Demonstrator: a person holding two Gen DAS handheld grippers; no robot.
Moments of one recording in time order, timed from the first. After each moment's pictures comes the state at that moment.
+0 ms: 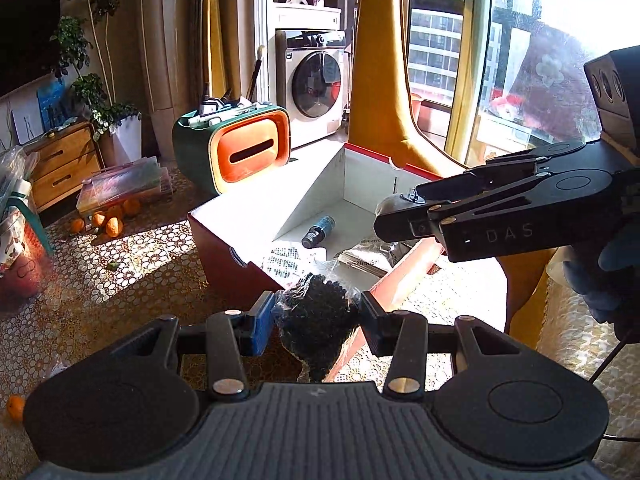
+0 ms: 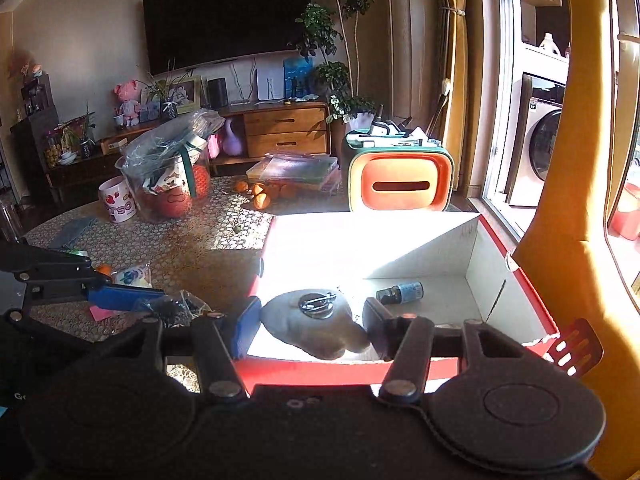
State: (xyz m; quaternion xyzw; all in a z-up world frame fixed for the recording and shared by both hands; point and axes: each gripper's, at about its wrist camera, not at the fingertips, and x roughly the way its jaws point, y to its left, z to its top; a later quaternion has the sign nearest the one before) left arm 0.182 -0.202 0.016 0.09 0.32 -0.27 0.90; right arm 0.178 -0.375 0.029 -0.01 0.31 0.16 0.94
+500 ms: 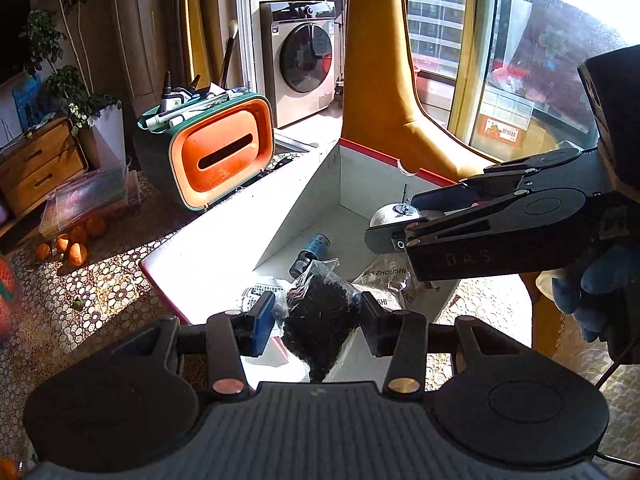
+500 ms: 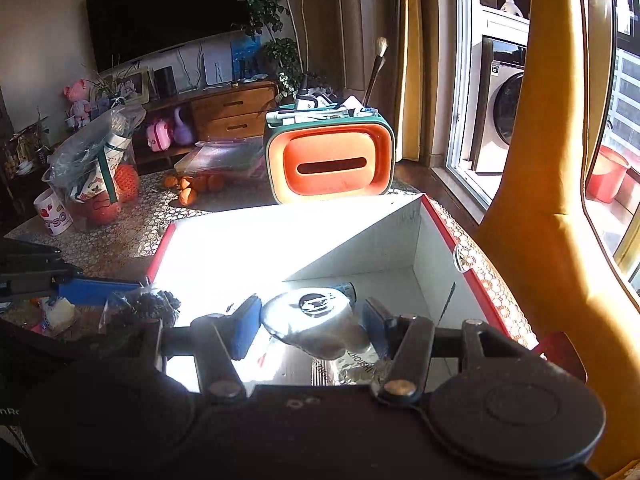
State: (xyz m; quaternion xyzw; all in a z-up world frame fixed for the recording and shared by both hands) left arm 0.266 -0.267 0.004 0.12 0.36 -0.27 0.88; right arm 0.256 -0.422 -0.001 0.01 0.35 0.10 0.93
